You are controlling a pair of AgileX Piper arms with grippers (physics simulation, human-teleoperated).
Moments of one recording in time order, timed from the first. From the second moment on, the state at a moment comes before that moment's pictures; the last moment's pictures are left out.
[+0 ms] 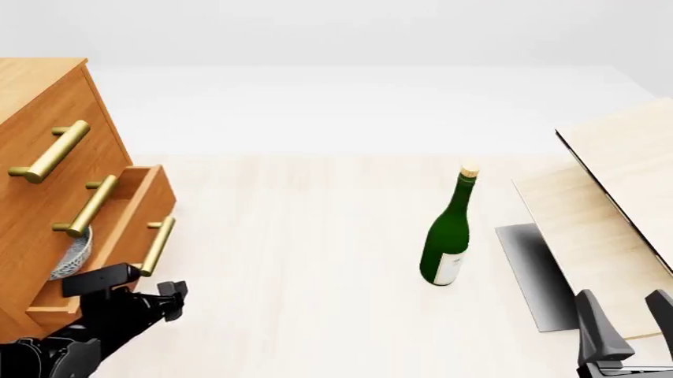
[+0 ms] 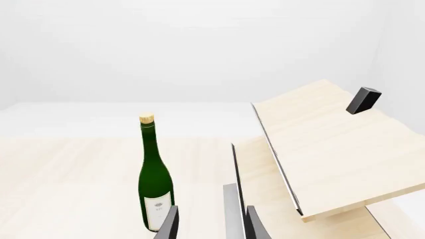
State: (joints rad) left arm -0.06 1.40 -0.21 -0.43 -0.31; right arm 0.00 0.01 0.00 0.00 0.00
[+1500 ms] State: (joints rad) left arm 0.31 1.37 -0.15 -0.50 -0.14; right arm 0.00 0.01 0.00 0.00 0.00
